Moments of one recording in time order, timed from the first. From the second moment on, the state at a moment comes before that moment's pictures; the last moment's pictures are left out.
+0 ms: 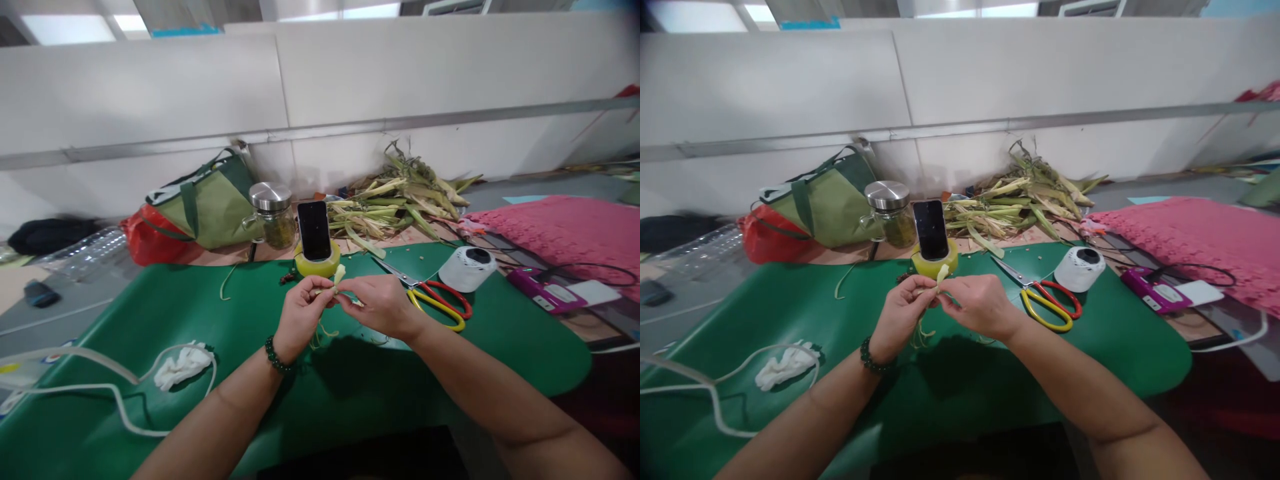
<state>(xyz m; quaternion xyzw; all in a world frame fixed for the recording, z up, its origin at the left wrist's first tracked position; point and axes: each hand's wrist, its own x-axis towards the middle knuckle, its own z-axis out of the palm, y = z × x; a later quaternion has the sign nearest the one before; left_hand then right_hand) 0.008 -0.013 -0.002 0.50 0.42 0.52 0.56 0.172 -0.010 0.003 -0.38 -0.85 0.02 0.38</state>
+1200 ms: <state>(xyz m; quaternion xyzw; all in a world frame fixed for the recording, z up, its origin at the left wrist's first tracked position) 0.016 -0.023 -0.006 0.50 0.40 0.63 0.45 0.159 -0.015 0.001 -0.44 -0.76 0.20 0.44</state>
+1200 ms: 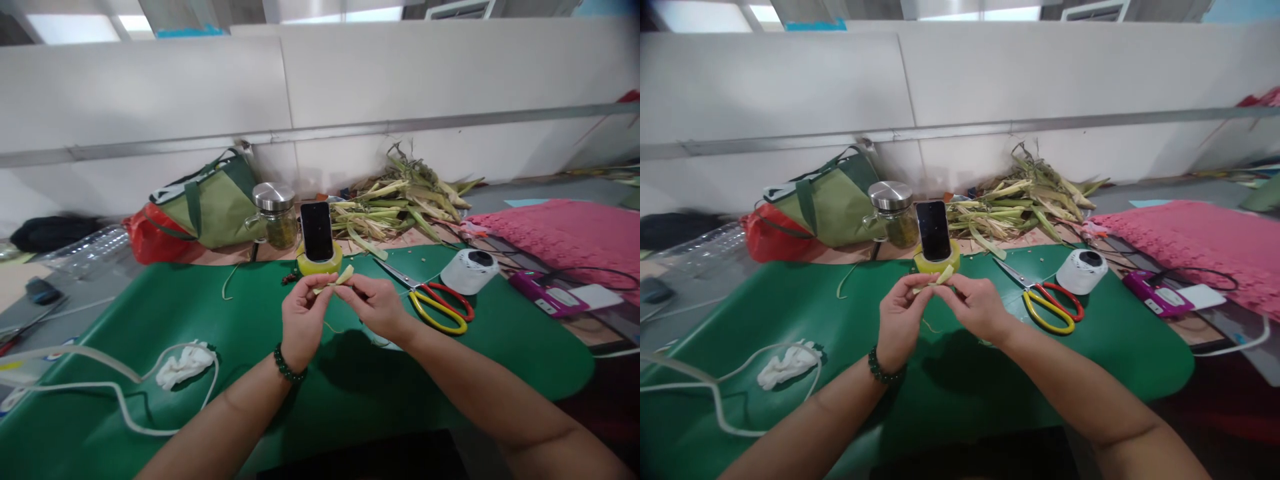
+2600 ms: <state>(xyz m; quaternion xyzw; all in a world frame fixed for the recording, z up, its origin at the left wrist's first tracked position) -0.001 0.003 -0.011 0.59 0.39 0.41 0.58 0.184 0.010 0.012 -0.37 -0.77 0.43 0.28</state>
